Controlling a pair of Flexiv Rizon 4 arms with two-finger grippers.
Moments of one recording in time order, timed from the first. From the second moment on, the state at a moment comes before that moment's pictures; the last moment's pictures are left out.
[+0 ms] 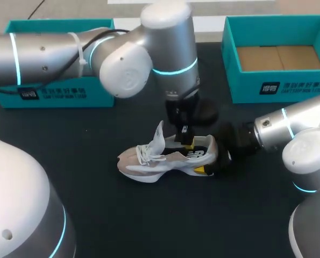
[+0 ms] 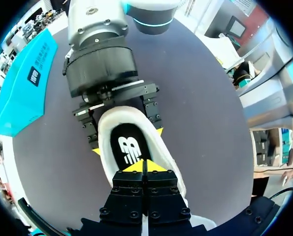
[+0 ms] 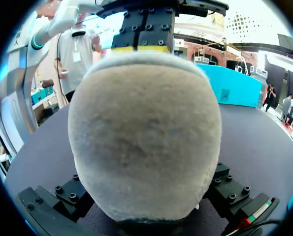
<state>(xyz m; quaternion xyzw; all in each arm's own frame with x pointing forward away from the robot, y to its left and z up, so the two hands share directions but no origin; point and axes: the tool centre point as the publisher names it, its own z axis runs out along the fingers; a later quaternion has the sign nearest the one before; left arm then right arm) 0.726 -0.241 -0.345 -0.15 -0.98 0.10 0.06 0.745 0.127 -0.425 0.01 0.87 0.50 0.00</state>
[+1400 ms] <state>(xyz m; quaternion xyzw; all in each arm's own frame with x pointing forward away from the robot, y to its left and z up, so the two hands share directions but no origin) 0.719 -0.225 -0.403 -0.15 -0.98 0.12 0.04 0.745 0.127 -0.425 0.01 0.87 0.50 0.01</state>
